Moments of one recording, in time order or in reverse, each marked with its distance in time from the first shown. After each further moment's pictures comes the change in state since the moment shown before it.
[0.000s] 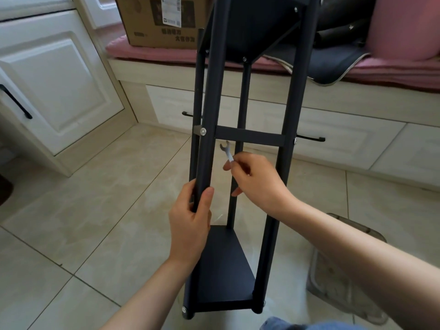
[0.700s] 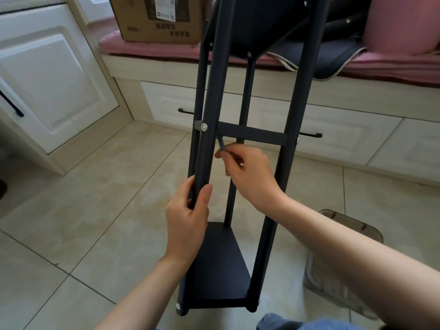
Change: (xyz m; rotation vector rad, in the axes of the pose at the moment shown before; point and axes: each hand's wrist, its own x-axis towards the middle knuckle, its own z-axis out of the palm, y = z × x) left_hand 0.002 0.001 0.003 0.006 -0.015 0.018; right_hand 0.006 0.001 0.006 -0.061 0.159 -0.128
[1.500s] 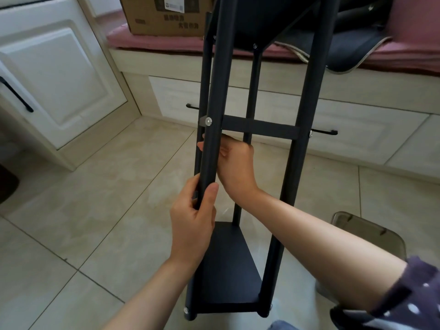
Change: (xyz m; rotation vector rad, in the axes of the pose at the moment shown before) left_hand 0.003 0.001 -0.003 -0.034 0.006 -0.021; right_hand 0.033 0.009 0.061 0.208 0.156 -0.107
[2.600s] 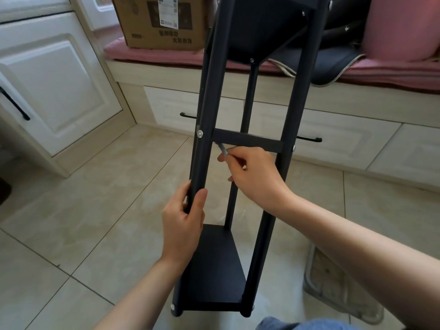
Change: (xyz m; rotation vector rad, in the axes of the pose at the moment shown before) left_hand -0.006 0.000 -0.003 0.063 0.004 -0.003; right_hand -0.020 -0.043 -0.077 -0.263 -0.227 0.137
